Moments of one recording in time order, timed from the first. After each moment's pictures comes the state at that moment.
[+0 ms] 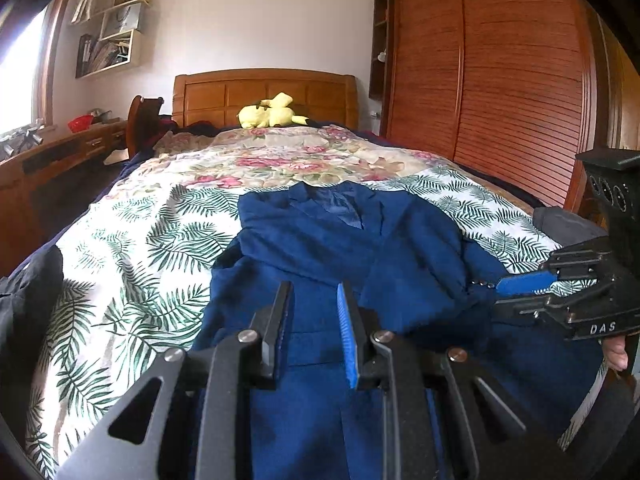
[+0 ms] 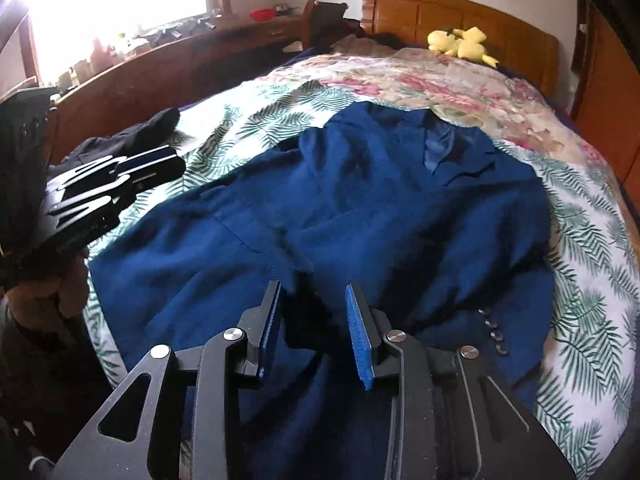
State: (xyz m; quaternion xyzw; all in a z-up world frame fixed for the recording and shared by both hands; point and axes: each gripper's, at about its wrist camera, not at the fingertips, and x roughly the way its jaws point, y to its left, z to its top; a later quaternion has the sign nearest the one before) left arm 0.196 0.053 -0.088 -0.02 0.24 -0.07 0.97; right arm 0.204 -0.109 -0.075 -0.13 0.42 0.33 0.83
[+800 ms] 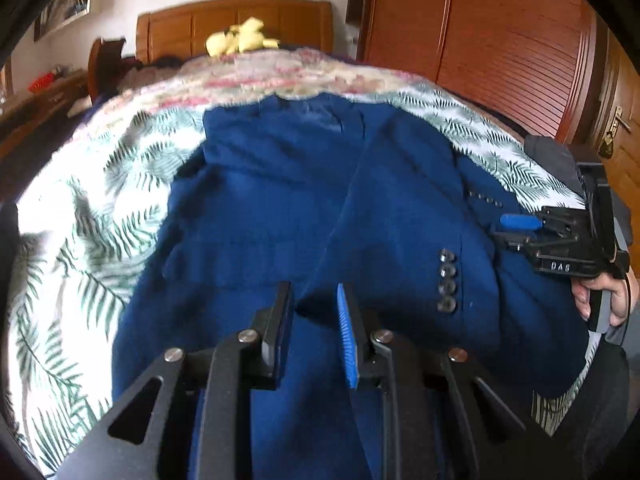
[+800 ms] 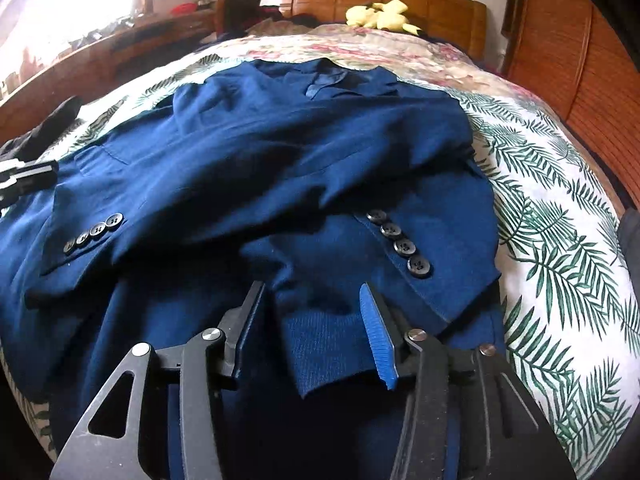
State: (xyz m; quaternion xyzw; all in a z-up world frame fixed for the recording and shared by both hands) left arm 0.217 0.048 -0.146 -0.01 0.38 -0.13 0.92; right arm 0.233 -0.195 -0.162 -0.12 0.44 0.21 0.87
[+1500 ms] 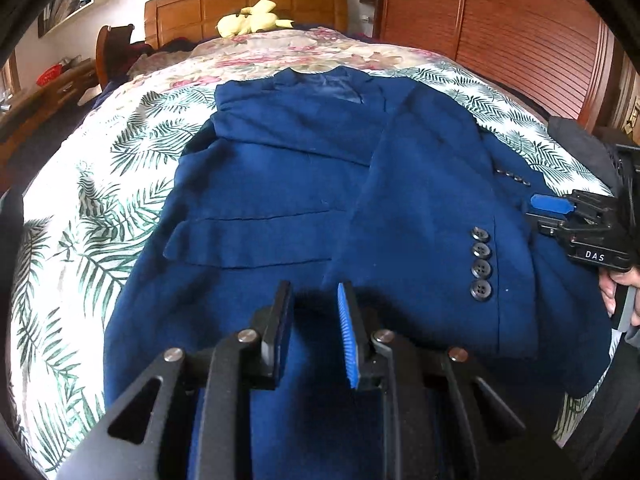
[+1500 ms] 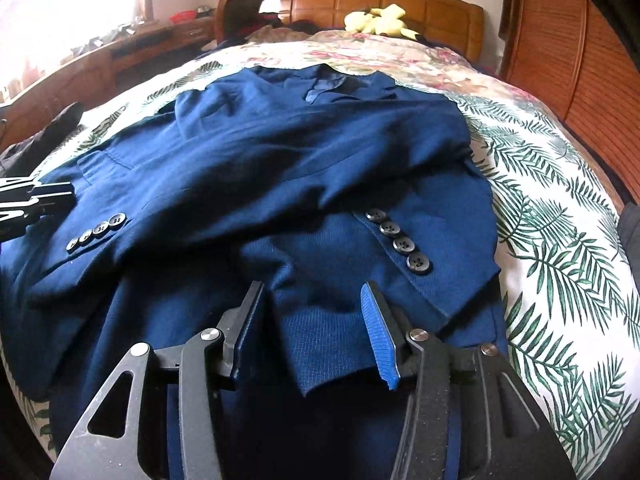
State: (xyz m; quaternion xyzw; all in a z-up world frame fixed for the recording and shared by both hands) left arm 0.225 0.044 -0.162 0.01 0.41 -0.09 0.91; right arm 0.230 -0.197 -0.161 -0.11 0.43 0.21 0.87
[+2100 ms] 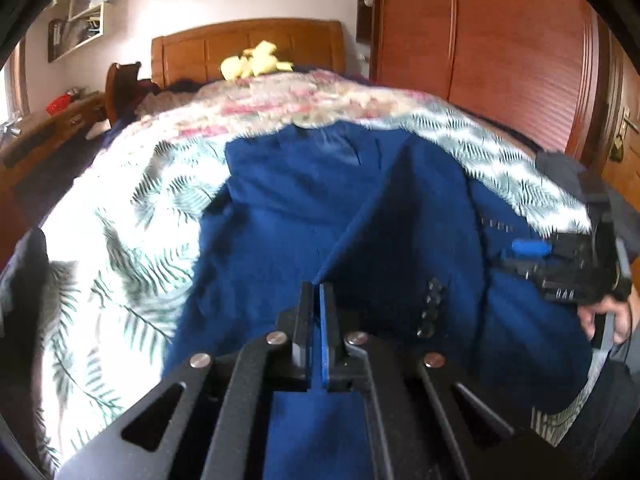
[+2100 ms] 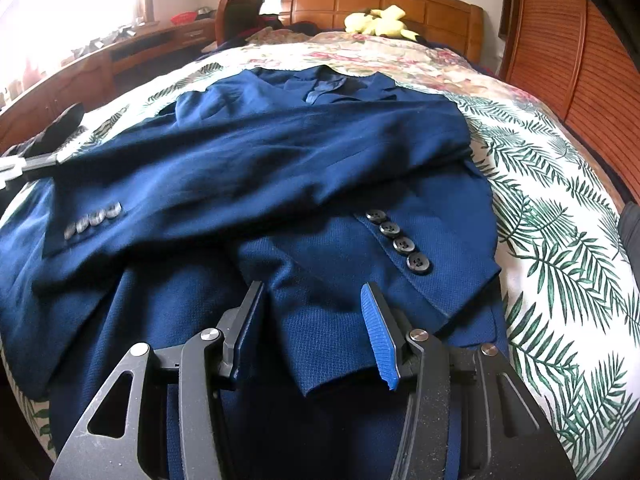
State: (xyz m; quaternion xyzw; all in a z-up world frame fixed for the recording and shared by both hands) left arm 0.212 0.056 -0.106 0.01 0.33 -0.09 0.94; right arm 0.230 -0.198 -0.160 -0.11 0.43 0.21 0.87
